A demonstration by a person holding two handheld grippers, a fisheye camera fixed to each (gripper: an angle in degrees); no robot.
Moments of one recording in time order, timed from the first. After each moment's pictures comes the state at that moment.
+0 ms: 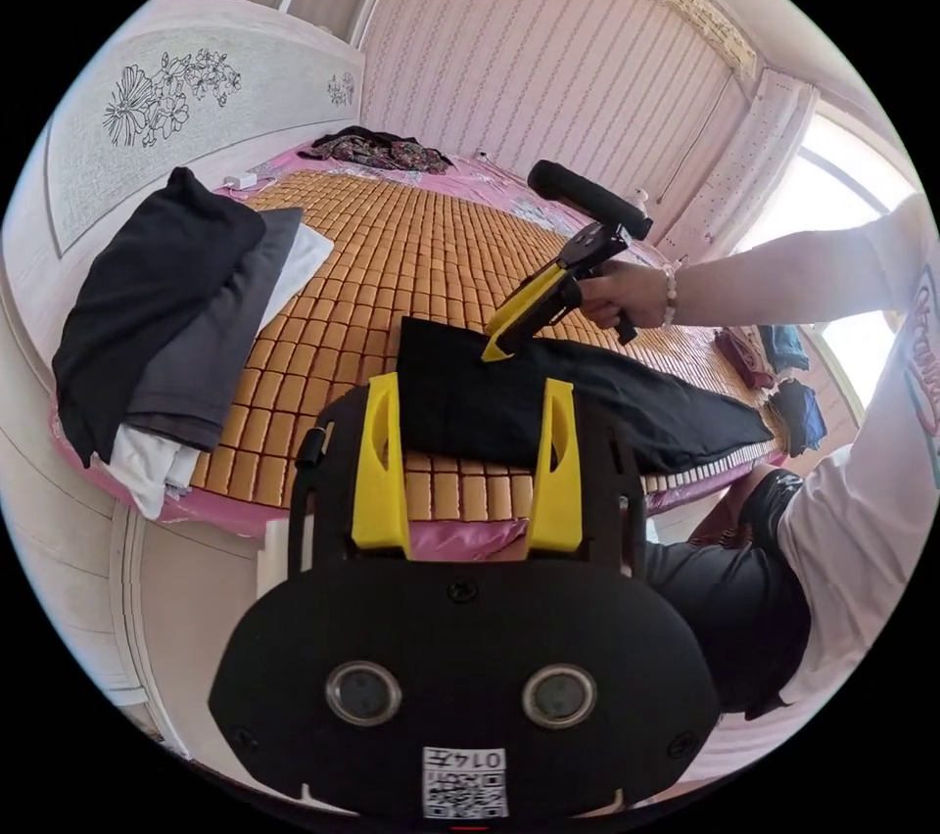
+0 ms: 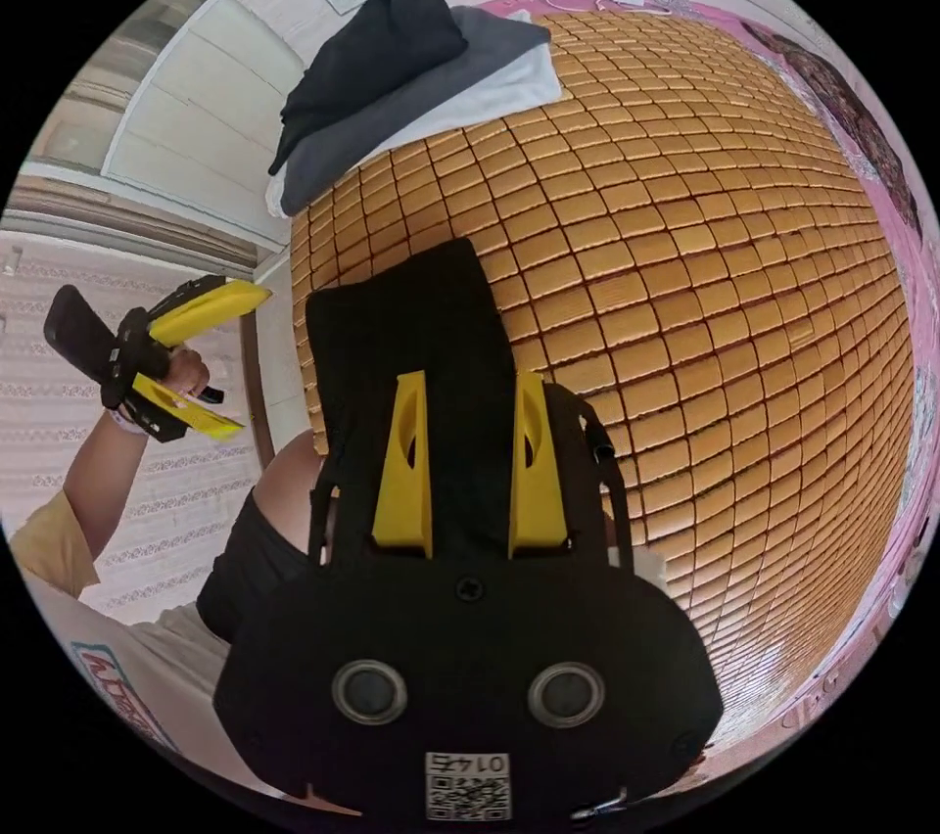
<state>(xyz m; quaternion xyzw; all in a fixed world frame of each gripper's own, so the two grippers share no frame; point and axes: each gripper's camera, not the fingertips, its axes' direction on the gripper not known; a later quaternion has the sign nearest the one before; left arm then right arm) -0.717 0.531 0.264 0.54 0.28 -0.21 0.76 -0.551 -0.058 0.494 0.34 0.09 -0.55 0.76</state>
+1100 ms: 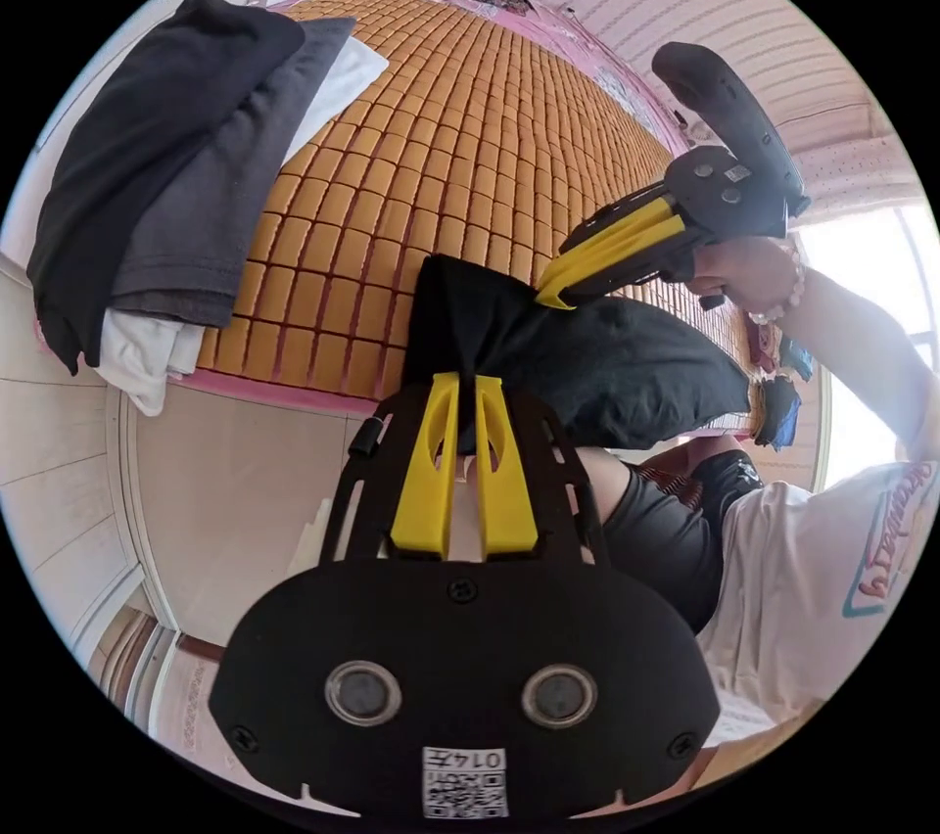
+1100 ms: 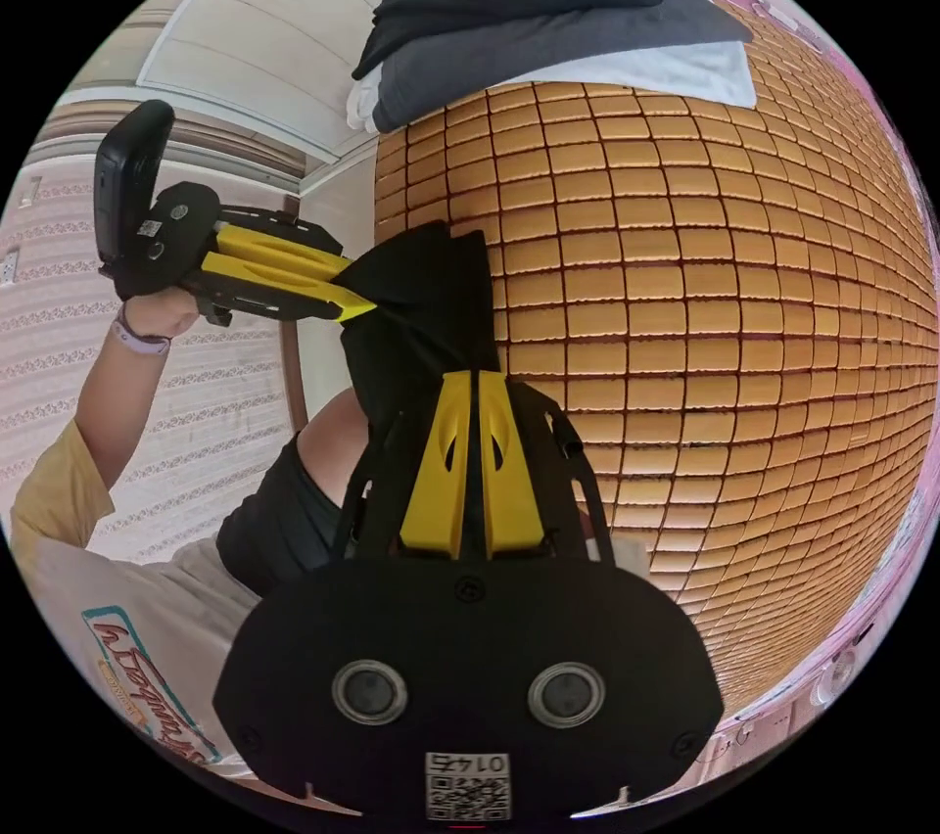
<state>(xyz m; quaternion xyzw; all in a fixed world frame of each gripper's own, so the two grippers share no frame) -0.809 0.454 0.270 0.30 0.40 -0.20 0.84 -0.671 -0.198 0.633 0.22 0.16 -0.62 0.74</state>
